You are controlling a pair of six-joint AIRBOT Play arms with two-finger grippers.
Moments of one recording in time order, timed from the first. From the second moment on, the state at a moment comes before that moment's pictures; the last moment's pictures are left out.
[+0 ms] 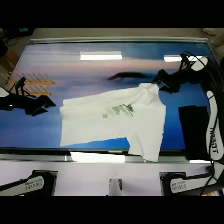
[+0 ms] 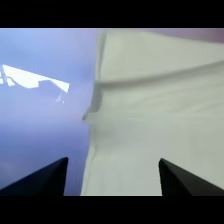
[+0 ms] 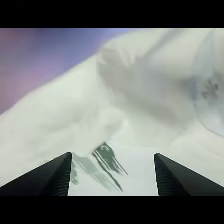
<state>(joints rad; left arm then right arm) 0.27 -1.32 1.08 1.09 -1.19 -1.44 -0.11 -1.62 1.58 -1.09 1.22 1.67</state>
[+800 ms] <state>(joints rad) 0.36 -1.21 0.53 0.94 -1.27 -1.36 -0.31 -1.39 1.27 -1.22 1.54 1.50</state>
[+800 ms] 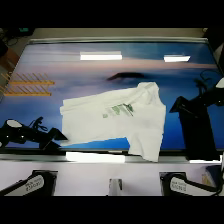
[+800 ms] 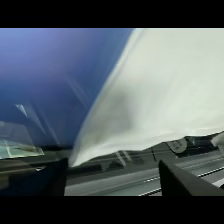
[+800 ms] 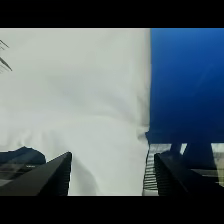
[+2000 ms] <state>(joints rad) 0.26 -1.13 0.51 0.93 -1.13 -1.35 -0.31 -1.37 0.86 -1.17 1.24 1.44</state>
